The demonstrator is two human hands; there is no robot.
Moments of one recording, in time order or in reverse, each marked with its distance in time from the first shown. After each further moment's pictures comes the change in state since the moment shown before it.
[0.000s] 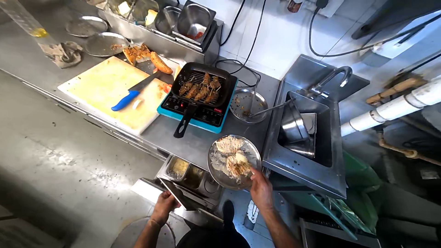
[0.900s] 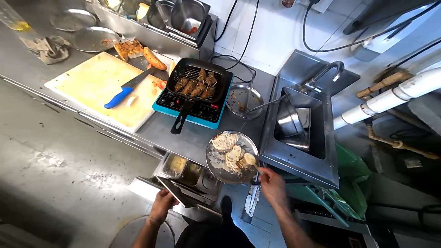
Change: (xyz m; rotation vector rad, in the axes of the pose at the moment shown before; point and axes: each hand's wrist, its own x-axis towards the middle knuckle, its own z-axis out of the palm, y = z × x) left_hand 0.001 -0.004 -0.005 -0.023 -0.011 0.000; right_hand 0.012 -0.021 -0.063 0.055 -0.287 0.458
